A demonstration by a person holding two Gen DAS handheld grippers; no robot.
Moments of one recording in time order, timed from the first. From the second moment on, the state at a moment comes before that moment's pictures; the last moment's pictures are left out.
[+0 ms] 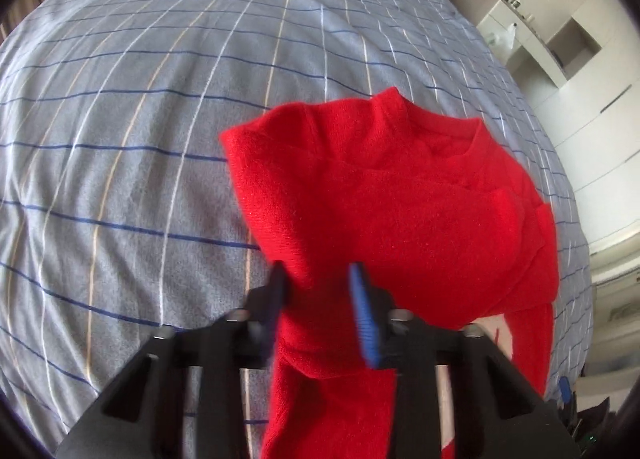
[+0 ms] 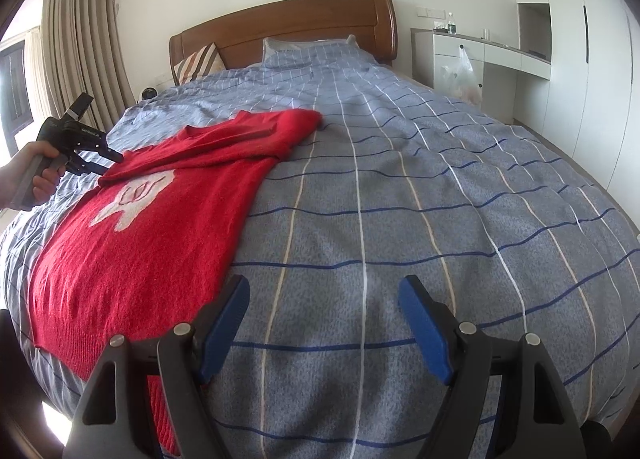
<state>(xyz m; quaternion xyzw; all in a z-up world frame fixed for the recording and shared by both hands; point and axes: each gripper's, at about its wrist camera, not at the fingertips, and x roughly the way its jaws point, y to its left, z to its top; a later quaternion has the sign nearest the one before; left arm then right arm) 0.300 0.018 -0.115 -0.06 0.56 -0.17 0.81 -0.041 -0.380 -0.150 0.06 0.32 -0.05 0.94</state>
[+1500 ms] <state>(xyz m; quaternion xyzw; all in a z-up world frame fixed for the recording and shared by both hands) 0.130 0.154 -0.140 -0.07 0.39 0.01 0.92 -0.047 -0.372 -0.146 0.03 0.31 -0.07 0.95</state>
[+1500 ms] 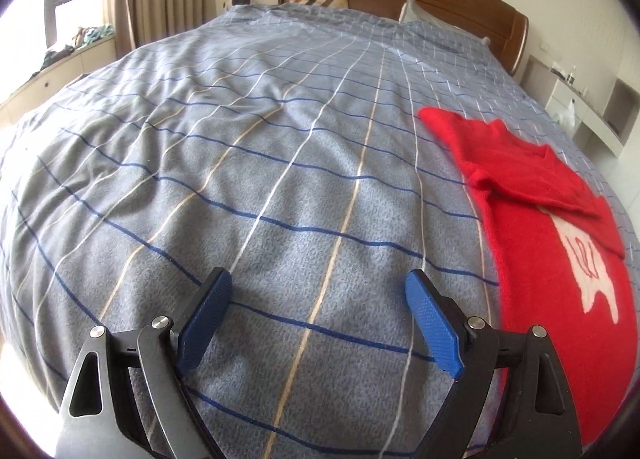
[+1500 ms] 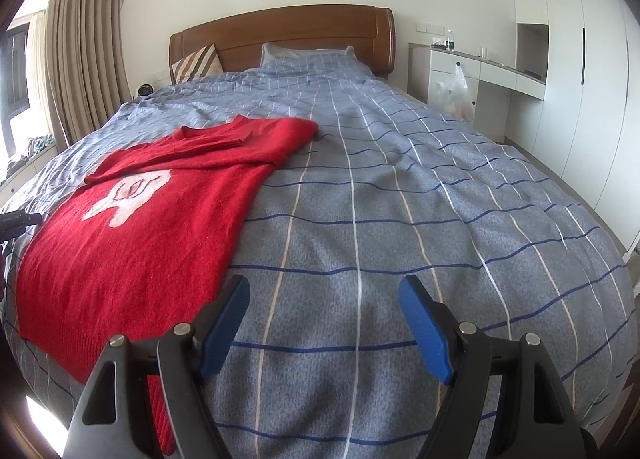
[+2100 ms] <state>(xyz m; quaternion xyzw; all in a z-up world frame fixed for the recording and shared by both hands) 0.123 0.156 -0.154 -0.06 0.39 0.01 0.92 -0.044 -0.372 -0.149 0.03 0.31 -0.07 0.95</state>
